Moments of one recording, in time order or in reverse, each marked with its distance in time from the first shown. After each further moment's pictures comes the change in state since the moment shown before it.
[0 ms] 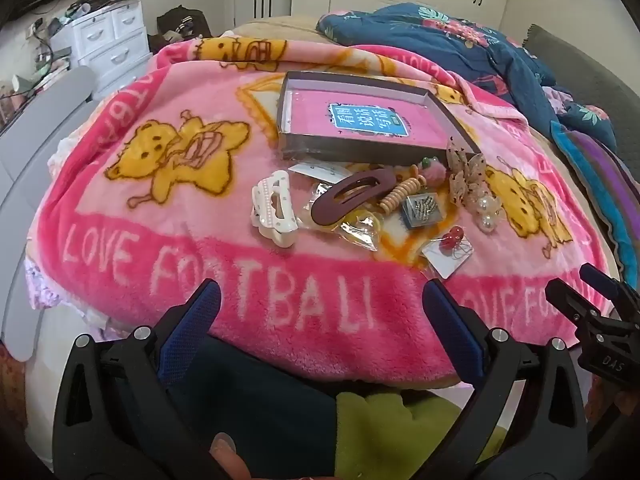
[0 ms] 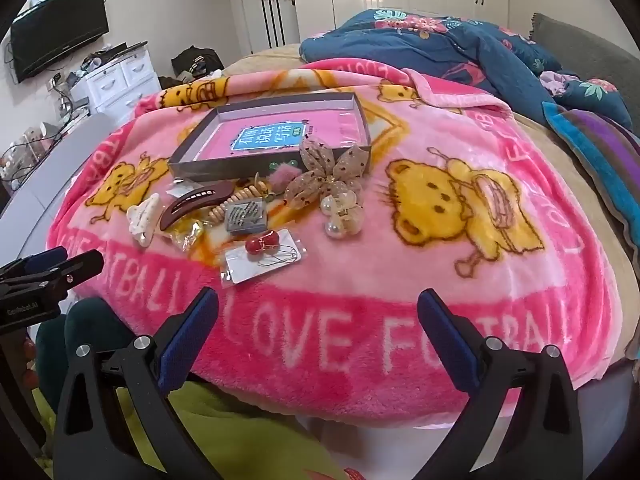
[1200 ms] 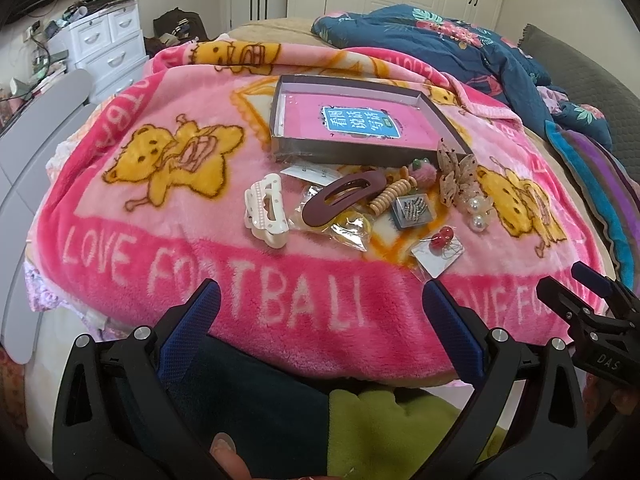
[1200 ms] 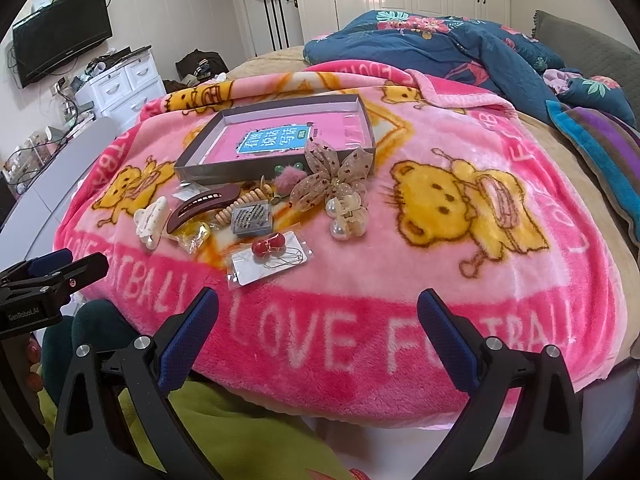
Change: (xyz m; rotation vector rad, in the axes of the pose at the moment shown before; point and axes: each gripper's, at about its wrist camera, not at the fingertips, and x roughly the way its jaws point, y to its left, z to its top) left arm -0.010 -0.009 0.002 0.000 -0.011 -0.019; right arm -0.003 -0.001 0.000 0.004 -0.009 0.027
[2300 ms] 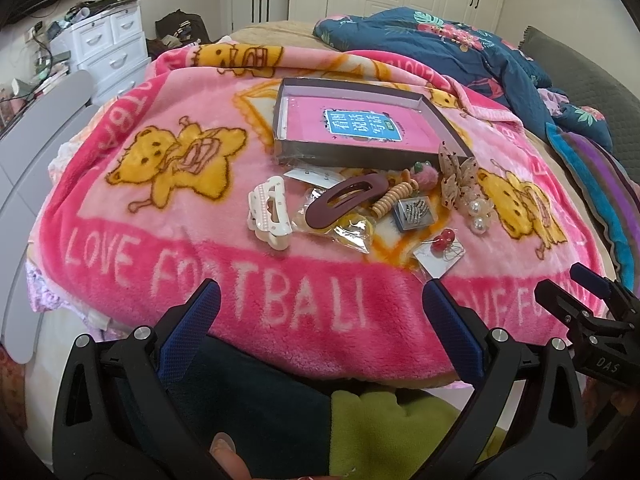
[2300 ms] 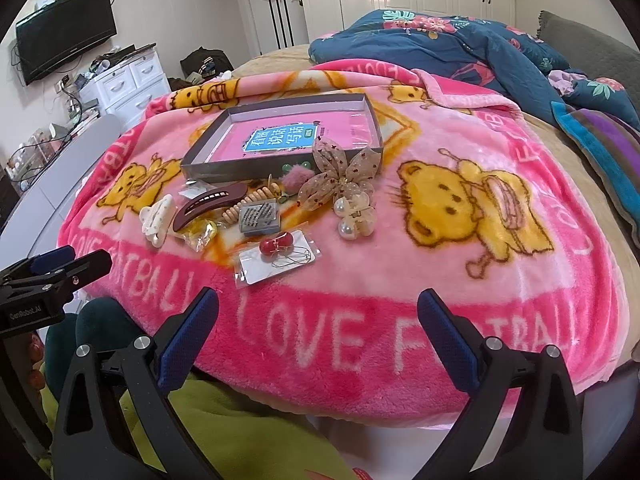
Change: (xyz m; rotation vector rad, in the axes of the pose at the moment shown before) left arm -0.005 -0.002 0.003 0.001 -0.003 0.001; right arm 0.000 0.006 0.001 0.000 0.005 0.012
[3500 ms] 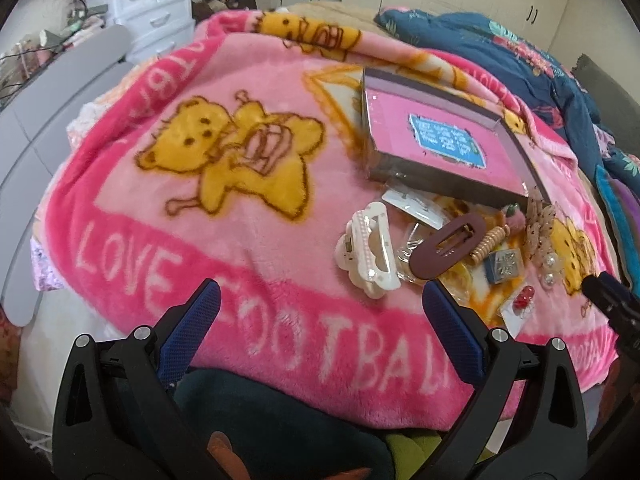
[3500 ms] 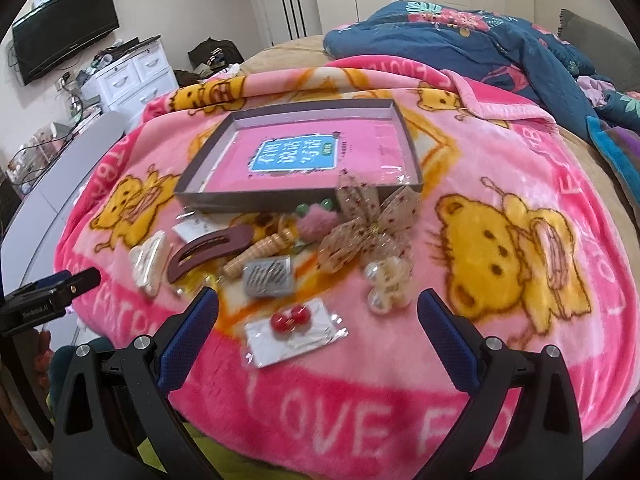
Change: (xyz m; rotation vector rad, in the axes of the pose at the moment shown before) left arm 0.057 0.082 0.034 -0.154 0.083 0.078; right arm 0.063 0.005 0.070 -0.019 0.046 0.046
